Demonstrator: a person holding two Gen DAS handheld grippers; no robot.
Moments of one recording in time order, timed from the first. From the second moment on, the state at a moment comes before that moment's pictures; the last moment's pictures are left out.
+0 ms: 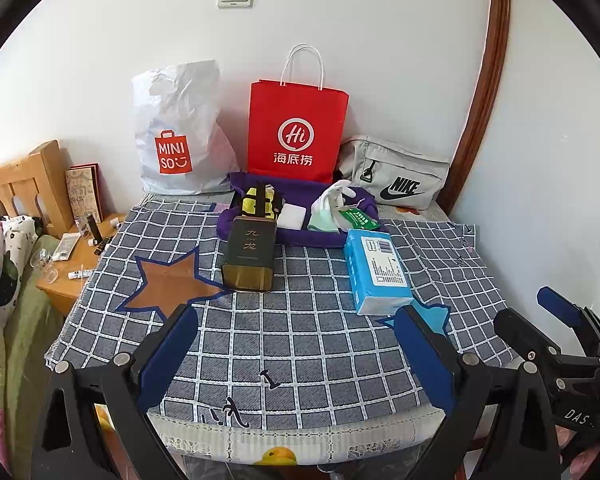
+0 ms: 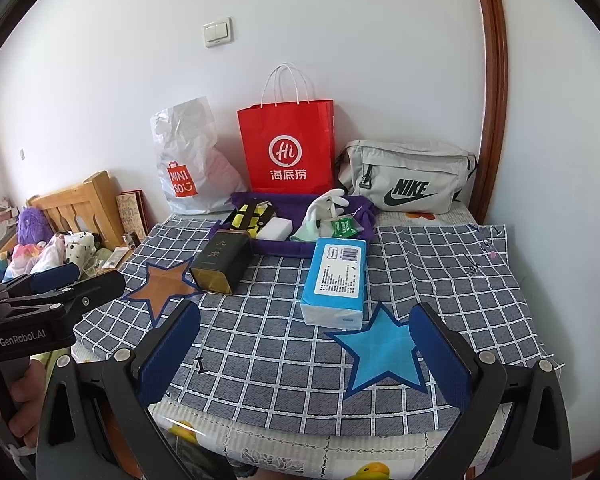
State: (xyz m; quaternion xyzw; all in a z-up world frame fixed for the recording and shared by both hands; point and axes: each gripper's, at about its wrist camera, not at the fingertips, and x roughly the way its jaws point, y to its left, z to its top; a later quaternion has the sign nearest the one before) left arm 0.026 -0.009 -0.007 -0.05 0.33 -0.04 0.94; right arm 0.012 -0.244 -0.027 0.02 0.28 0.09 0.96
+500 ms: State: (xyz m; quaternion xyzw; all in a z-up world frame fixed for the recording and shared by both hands) left arm 0.026 -0.006 -0.007 -0.05 0.33 -0.04 0.94; right arm 0.009 -0.242 -0.026 0.02 0.27 0.09 0.96
